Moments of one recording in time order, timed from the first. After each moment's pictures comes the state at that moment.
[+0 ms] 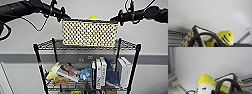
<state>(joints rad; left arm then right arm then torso) -0.51 2.59 -2.11 -0.69 0.74 -0.37 0.44 2.49 -1.78 0.42 -0.43 0.69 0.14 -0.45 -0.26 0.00</state>
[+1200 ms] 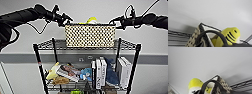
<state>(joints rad) -0.45 2.64 -2.21 -0.68 0.74 -0.27 0.37 2.50 -1.90 0.40 -0.41 0.60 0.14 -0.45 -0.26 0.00</state>
